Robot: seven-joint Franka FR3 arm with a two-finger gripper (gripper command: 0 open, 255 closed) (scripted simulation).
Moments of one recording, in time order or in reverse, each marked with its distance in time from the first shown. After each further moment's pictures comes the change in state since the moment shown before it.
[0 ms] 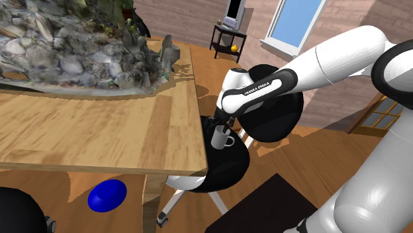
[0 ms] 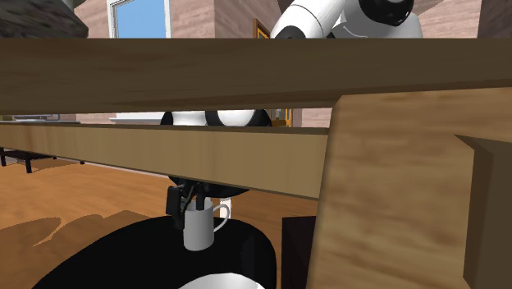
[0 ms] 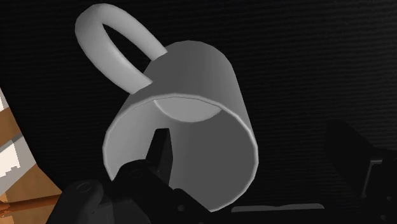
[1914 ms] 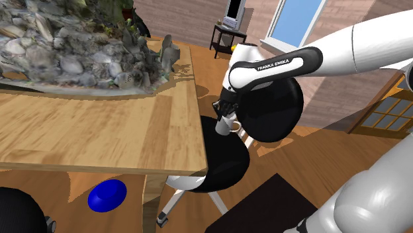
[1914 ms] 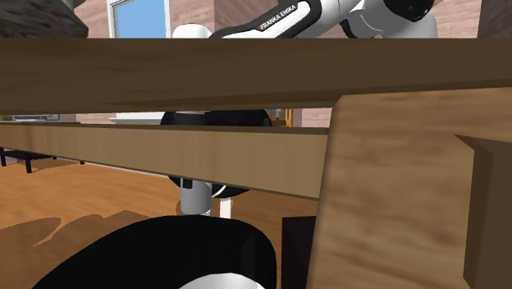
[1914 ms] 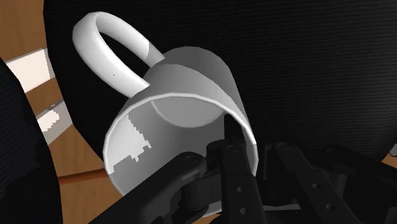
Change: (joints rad) arm -0.001 -0.152 0.003 0.085 0.025 -0.236 -0.024
